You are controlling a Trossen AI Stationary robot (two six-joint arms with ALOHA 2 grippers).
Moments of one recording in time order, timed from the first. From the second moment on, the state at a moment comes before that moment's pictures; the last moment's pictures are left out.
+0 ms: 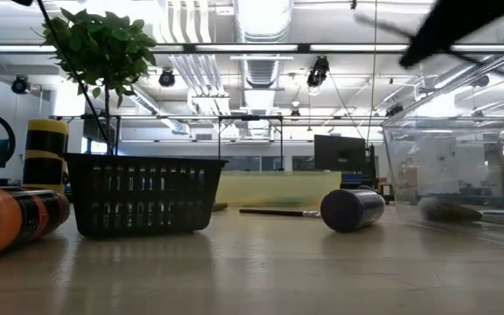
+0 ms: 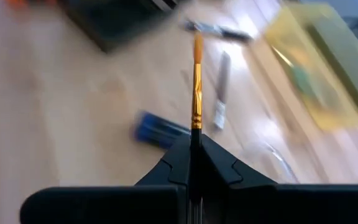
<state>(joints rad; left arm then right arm) -0.85 1.78 1.22 -0.45 -0.59 -0.35 0.77 1.82 1.37 -1.00 0.84 0.99</state>
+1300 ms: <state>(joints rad) -0.42 1.81 1.16 -0.29 -0.49 -0.19 1.02 1.75 1.32 -0.99 1.05 1.21</state>
